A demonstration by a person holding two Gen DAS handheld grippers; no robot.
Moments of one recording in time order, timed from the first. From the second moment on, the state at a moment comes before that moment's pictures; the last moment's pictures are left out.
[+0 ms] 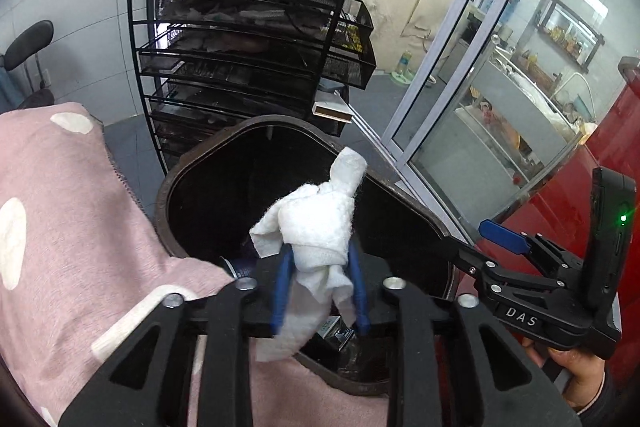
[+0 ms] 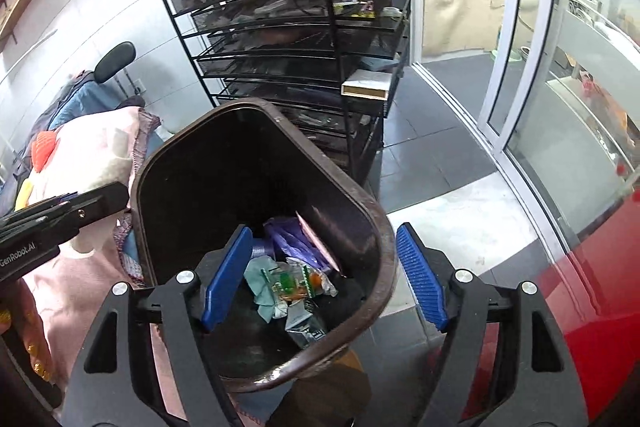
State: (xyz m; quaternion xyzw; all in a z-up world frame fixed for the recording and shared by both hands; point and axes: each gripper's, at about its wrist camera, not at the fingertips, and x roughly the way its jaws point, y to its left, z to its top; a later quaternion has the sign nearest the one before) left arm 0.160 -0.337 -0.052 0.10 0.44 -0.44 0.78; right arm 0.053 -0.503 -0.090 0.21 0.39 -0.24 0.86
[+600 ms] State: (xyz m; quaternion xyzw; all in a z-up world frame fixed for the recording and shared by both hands) left arm 0.137 -0.293 -0.025 0.09 0.36 -0.43 0.82; right arm 0.057 -0.494 -0.088 0.20 0.39 -0.23 0.87
